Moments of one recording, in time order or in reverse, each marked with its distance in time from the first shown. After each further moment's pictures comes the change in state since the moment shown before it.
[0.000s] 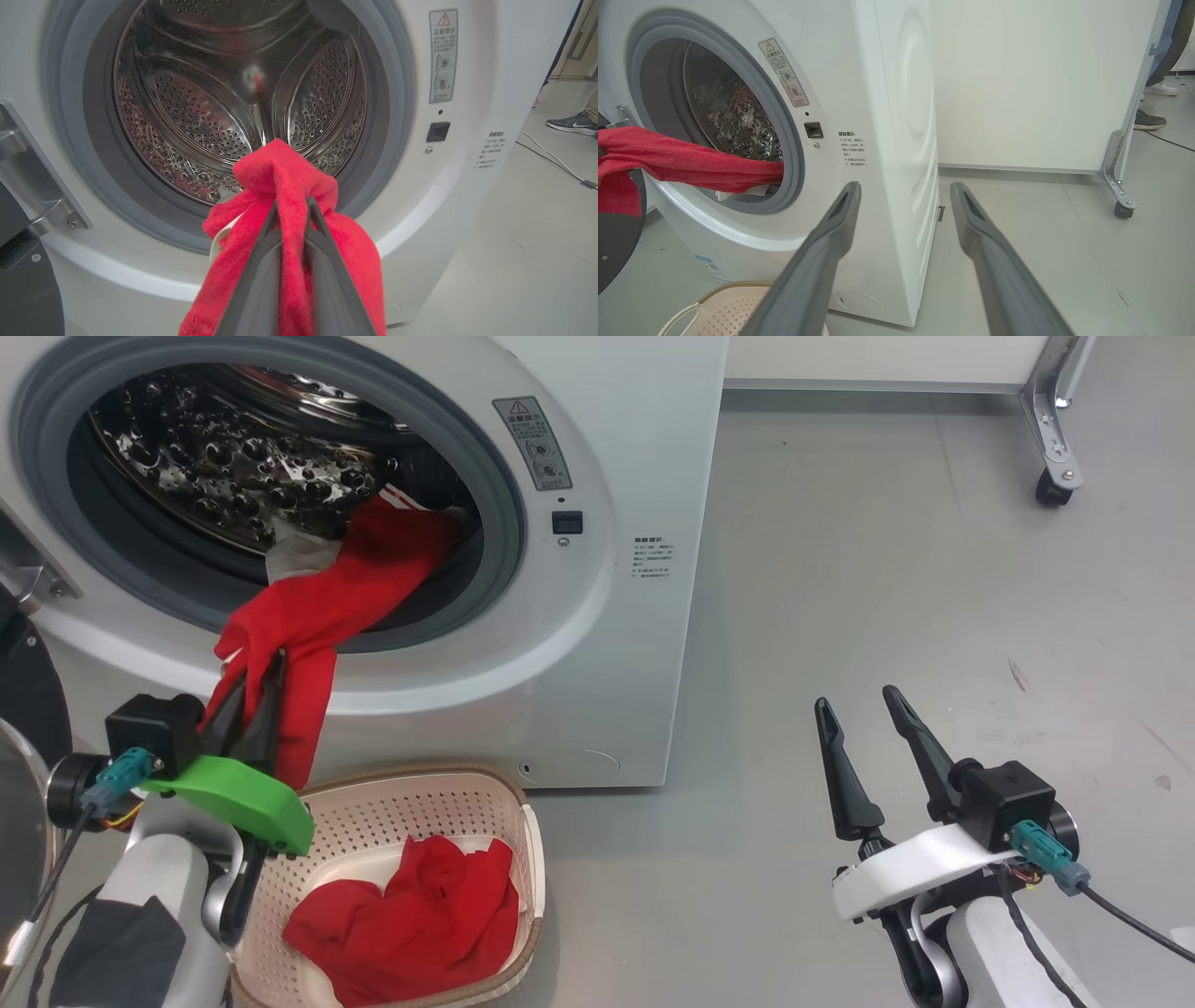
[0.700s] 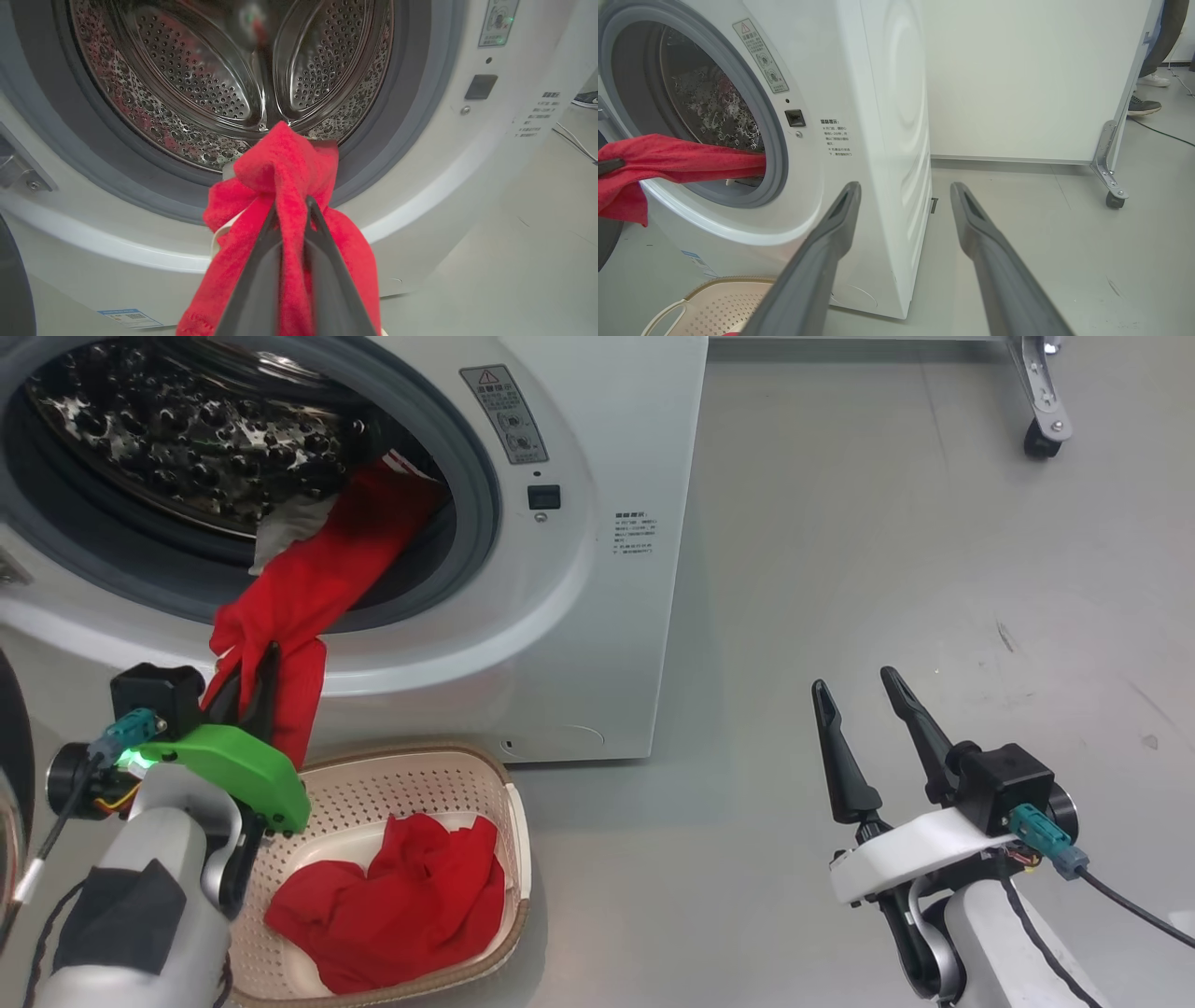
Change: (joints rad) left arm -0.118 -0.020 -0.016 0.159 -0.030 -0.001 0.046; right arm -0.035 -0.004 0.010 0.004 -0.001 -0.019 0.000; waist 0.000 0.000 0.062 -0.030
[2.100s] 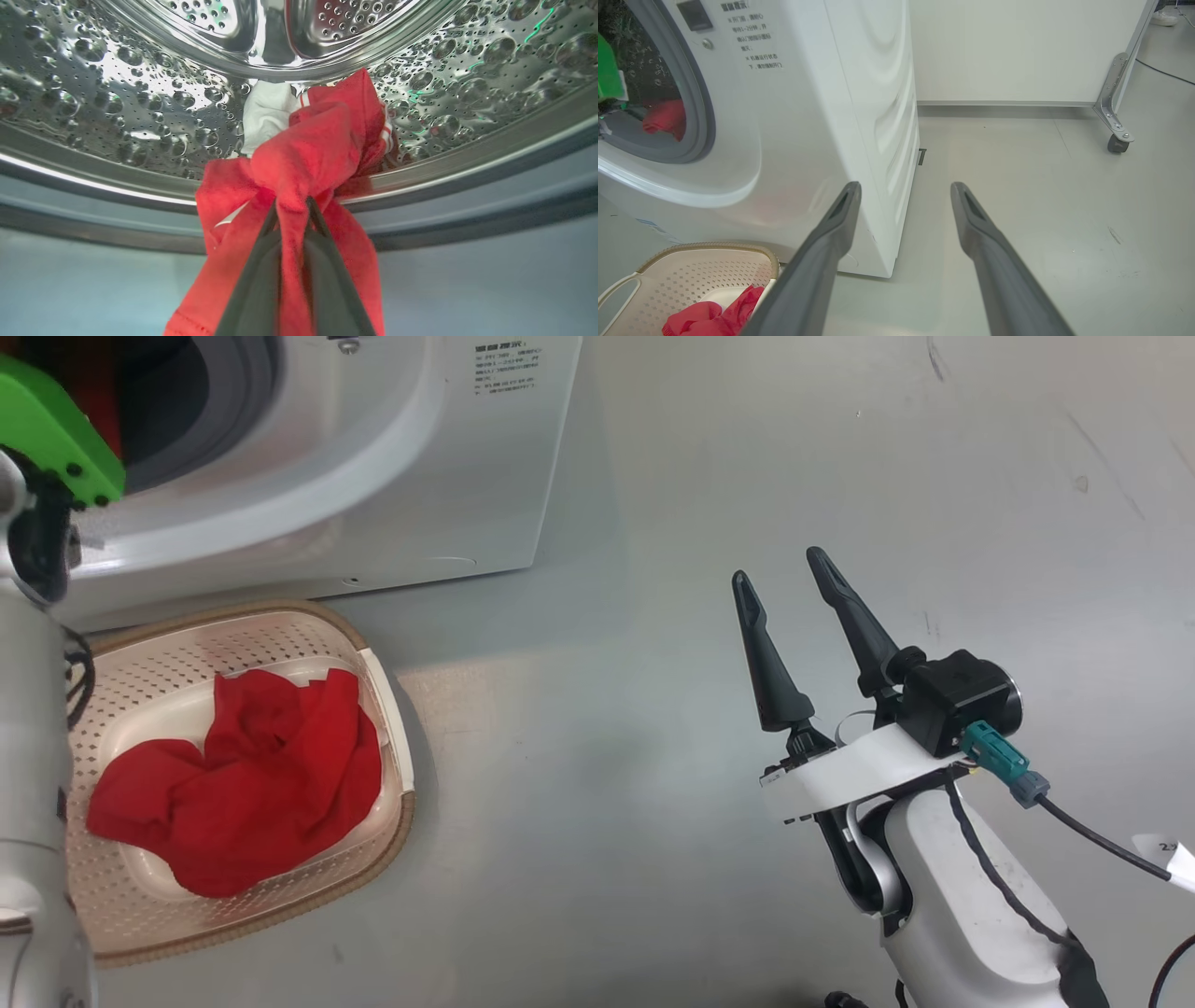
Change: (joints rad) left arm -0.516 0.020 0.272 0.125 0.040 0.001 0.393; right arm -0.171 0.035 0.114 -0.071 0.002 -0.029 0.000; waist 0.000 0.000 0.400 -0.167
